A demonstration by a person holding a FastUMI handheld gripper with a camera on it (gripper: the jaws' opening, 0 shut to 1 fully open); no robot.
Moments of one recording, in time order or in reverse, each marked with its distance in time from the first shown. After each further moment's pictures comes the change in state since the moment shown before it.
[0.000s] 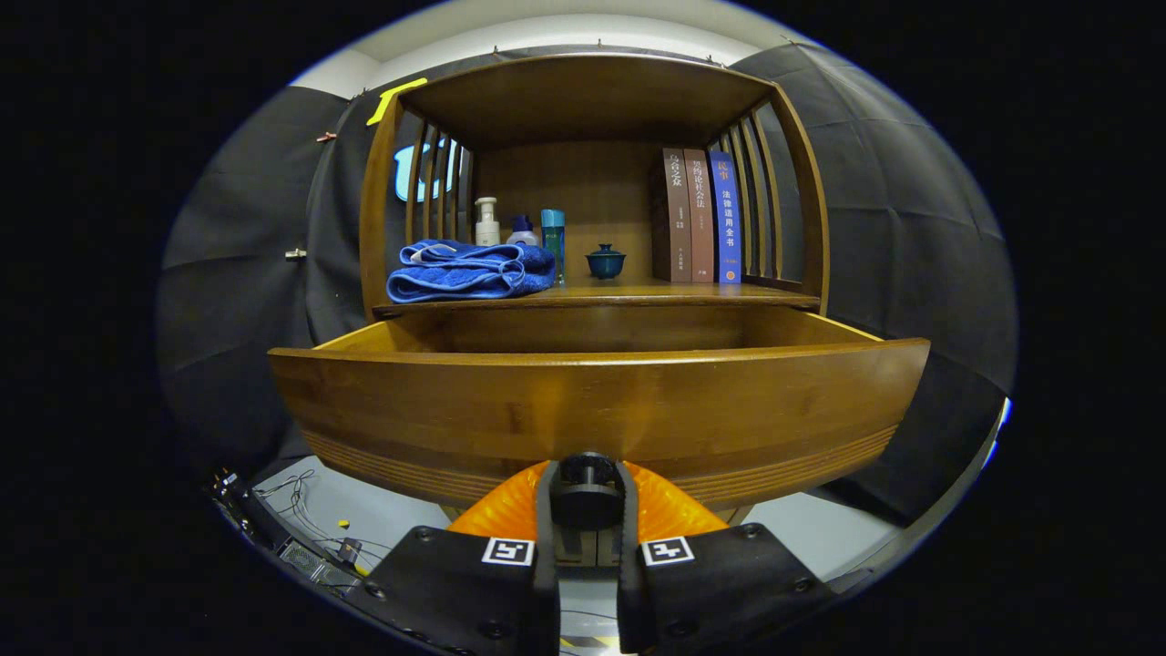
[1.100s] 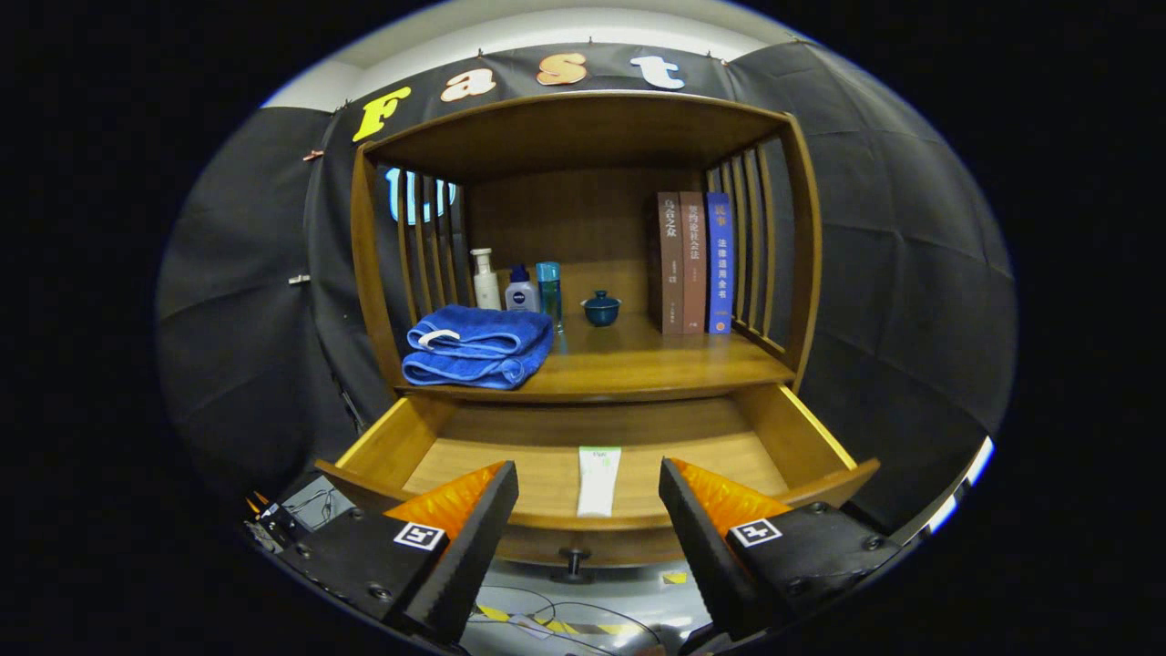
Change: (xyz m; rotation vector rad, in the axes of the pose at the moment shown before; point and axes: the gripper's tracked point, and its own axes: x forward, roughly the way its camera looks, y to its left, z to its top) arm -0.018 -0.012 0.143 0.029 0.094 0.029
